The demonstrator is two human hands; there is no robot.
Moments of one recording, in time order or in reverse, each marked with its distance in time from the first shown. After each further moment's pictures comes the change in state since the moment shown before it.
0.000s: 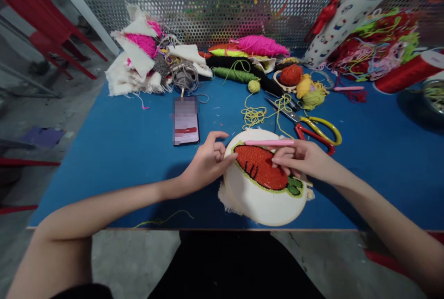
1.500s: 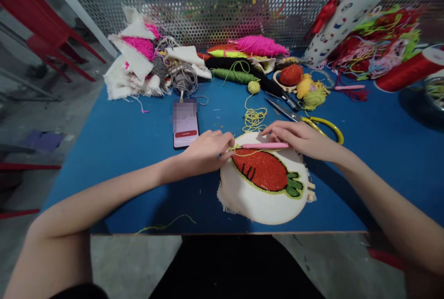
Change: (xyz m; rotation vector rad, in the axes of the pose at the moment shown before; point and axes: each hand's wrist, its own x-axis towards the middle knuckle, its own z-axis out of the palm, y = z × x) left_hand 0.038 0.001 -0.028 0.909 -0.331 0.317; right_hand 0.035 -0.030 -0.024 -0.618 -0.012 -0.312
